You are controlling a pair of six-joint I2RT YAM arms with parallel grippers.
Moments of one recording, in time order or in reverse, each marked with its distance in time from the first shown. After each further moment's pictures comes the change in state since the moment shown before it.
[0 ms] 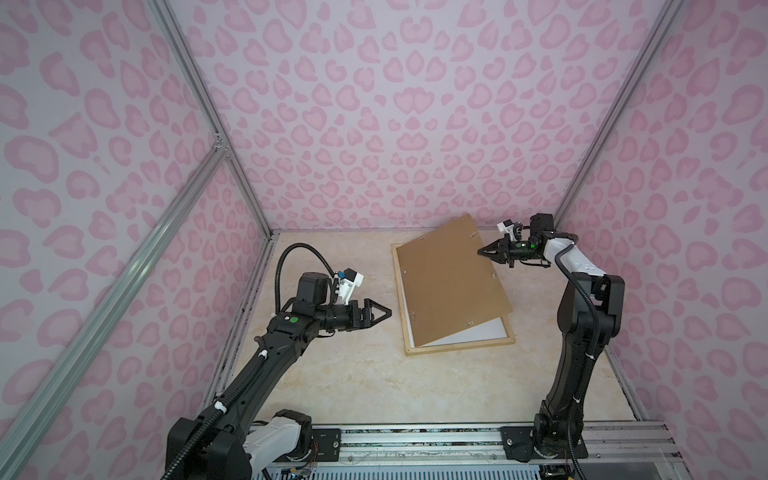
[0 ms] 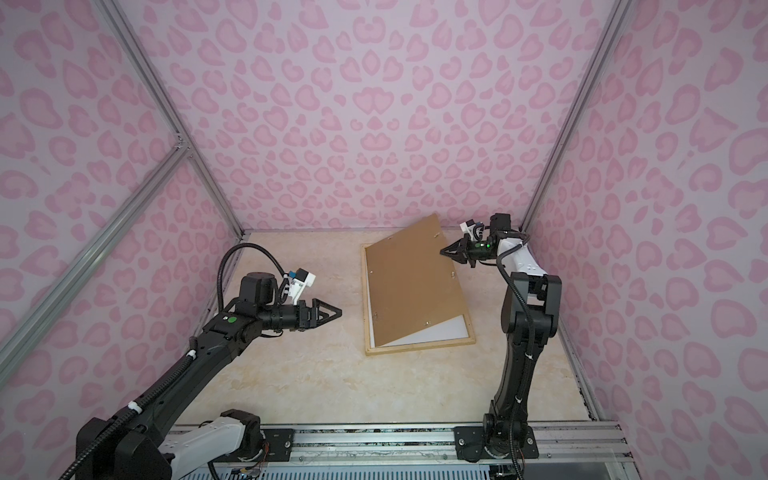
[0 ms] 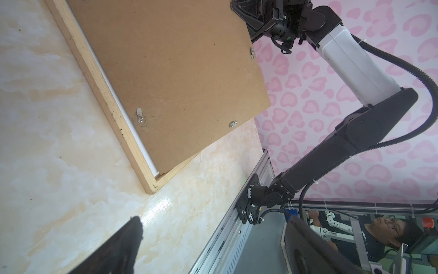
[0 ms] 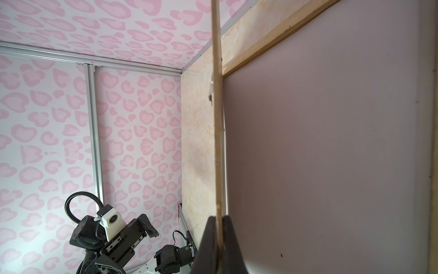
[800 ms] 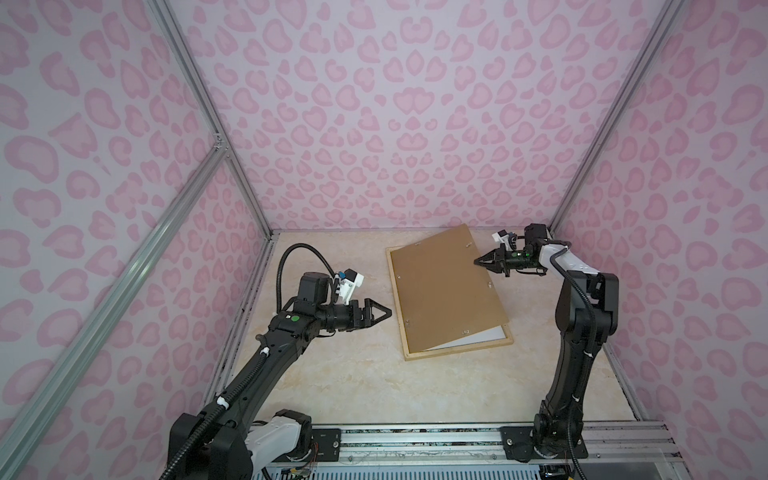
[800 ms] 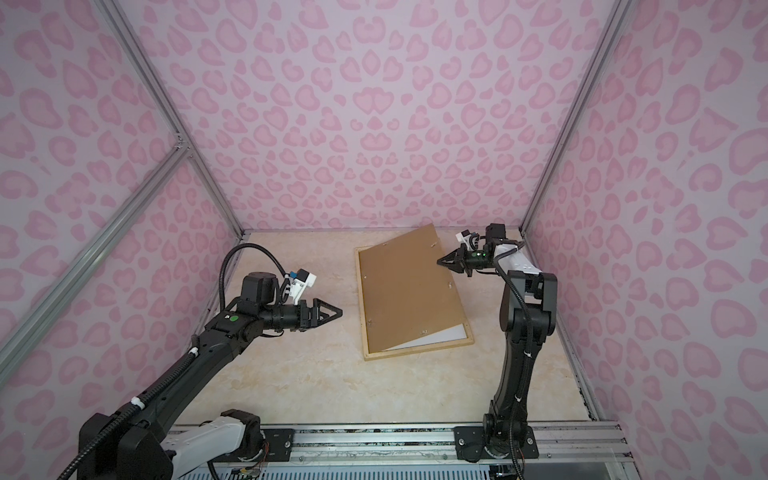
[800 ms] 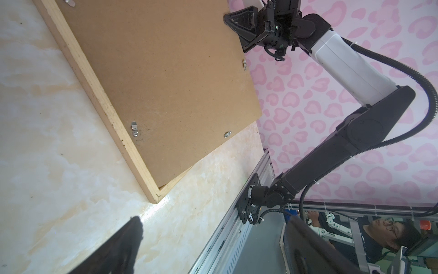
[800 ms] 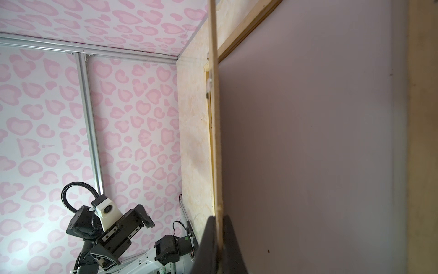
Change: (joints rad) left arm 0.003 0.016 0.000 0.000 0.000 -0.003; right arm 0.008 0.026 -0.083 0.010 -0.029 -0.061
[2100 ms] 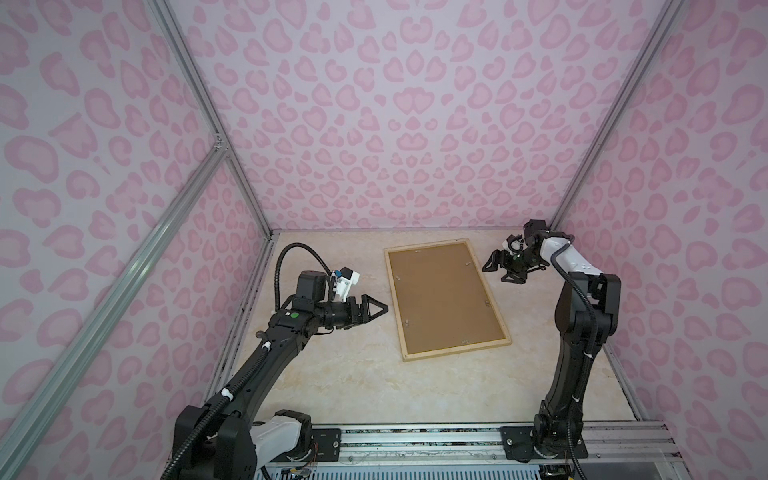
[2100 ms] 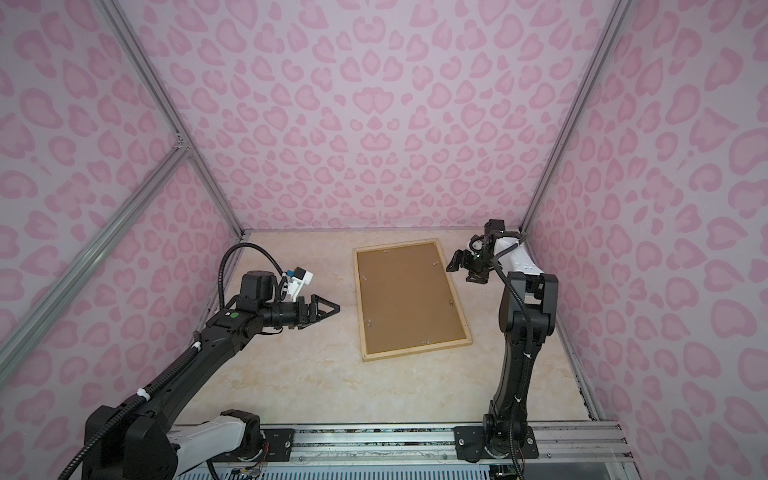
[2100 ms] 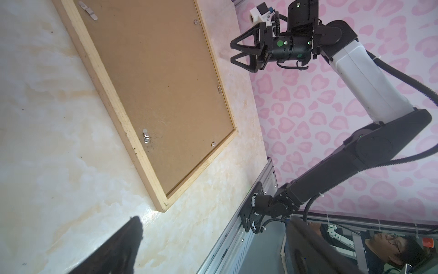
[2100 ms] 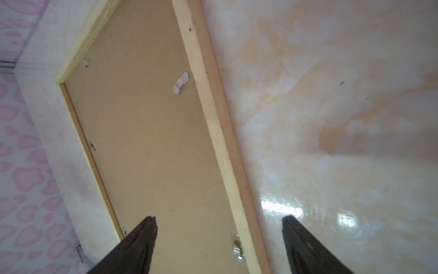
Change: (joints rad) left arm 0.038 0.043 0.000 0.021 -0.018 -0.008; right arm 0.024 -0.024 0.076 -0.241 0.642 -0.086
